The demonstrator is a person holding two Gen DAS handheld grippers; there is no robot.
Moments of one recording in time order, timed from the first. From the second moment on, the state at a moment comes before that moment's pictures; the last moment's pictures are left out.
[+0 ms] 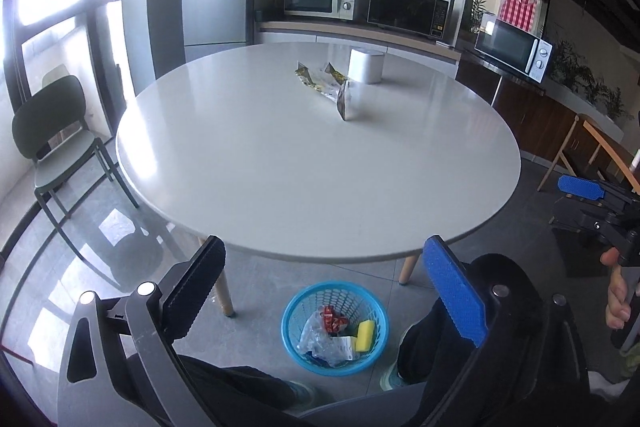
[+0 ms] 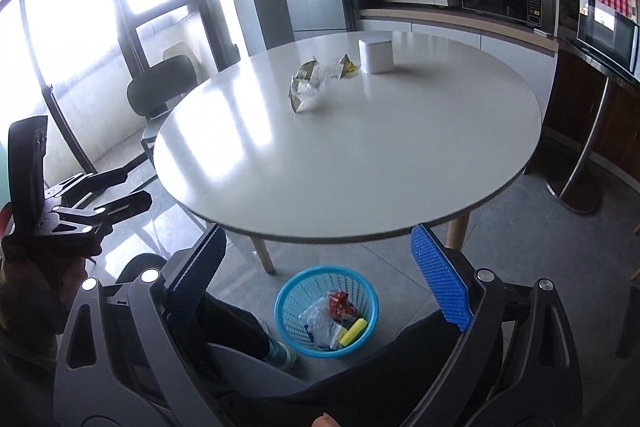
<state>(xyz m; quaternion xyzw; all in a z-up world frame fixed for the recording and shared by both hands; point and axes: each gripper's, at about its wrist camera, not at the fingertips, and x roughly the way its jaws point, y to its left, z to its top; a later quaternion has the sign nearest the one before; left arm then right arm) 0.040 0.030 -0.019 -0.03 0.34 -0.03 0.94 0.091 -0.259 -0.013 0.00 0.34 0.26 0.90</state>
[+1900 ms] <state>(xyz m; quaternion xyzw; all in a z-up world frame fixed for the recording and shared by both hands) 0.301 0.012 -0.041 -0.04 0.47 -0.02 0.88 0.484 -0.143 -0.037 -0.06 0.43 0.23 0.87</state>
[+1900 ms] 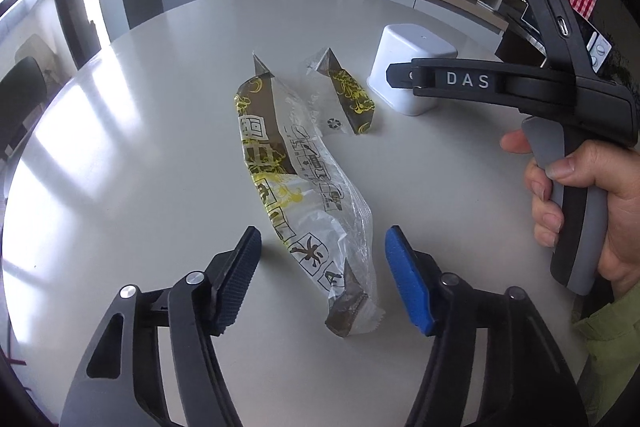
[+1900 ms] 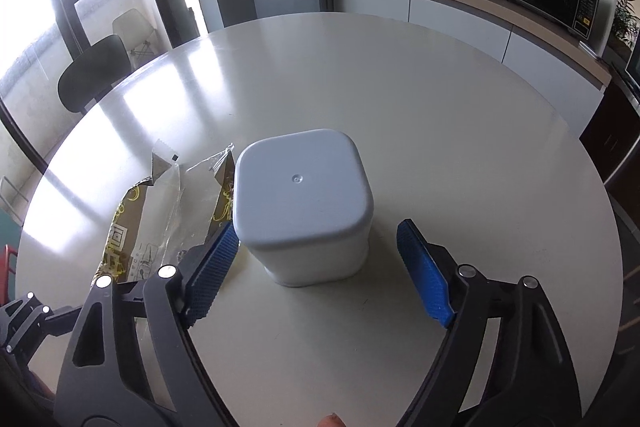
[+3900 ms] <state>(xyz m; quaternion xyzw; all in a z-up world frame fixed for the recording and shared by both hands) 0.008 0.017 0.002 -0.04 0.41 -0.15 0.90 0.103 -0.237 -0.016 -0.05 0.38 0.27 0.89</state>
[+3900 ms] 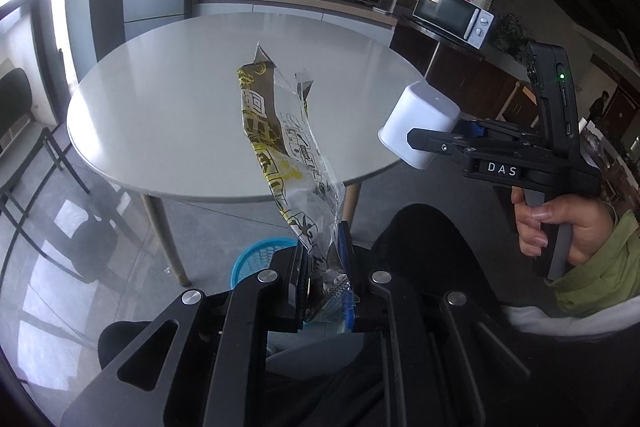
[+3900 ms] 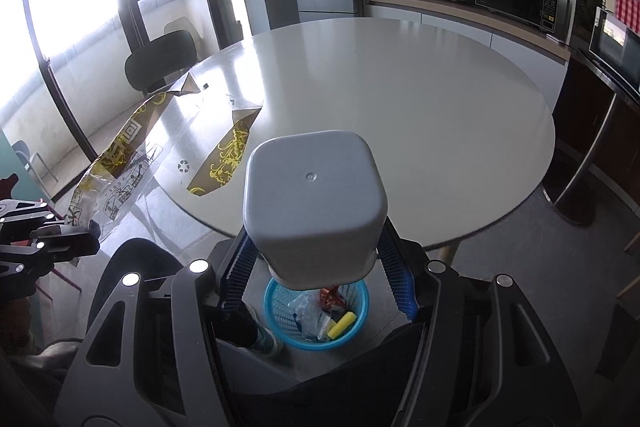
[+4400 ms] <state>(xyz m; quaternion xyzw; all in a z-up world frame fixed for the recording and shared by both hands) -0.041 0.016 -0.050 -0.02 0.51 -0.18 0.84 0.027 -0.254 -0.052 -0.06 0.42 0.30 0.86</state>
